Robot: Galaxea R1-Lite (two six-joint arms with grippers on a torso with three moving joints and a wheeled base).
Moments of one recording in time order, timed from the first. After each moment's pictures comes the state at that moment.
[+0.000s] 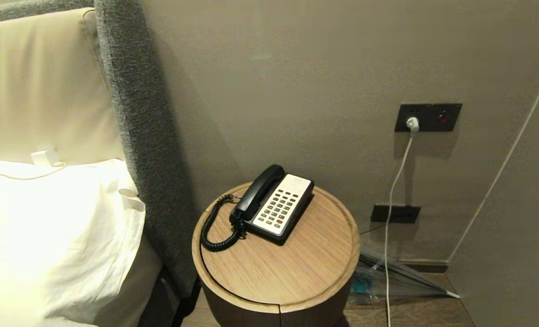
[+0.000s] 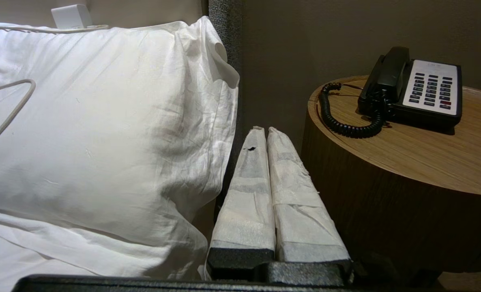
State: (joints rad) left arm -0.01 0.00 0.00 -0.09 0.00 0.01; right arm -0.01 0.01 0.00 -0.02 0.00 0.01
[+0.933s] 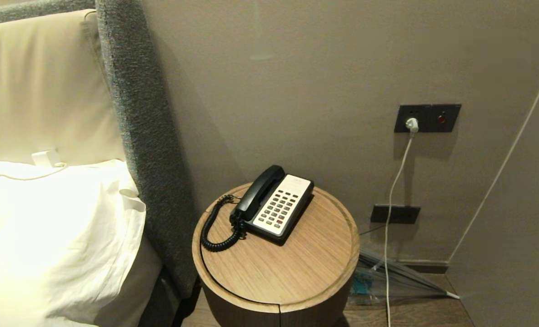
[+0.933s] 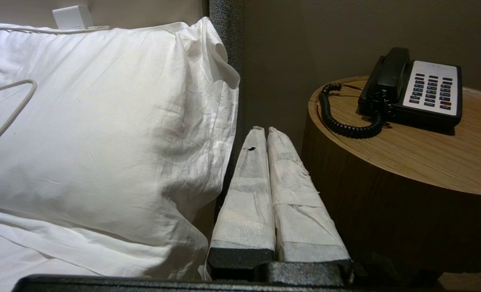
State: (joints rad) left arm -0.01 0.00 0.00 -0.09 0.00 0.01; right arm -0.01 0.01 0.00 -0.02 0.00 0.01
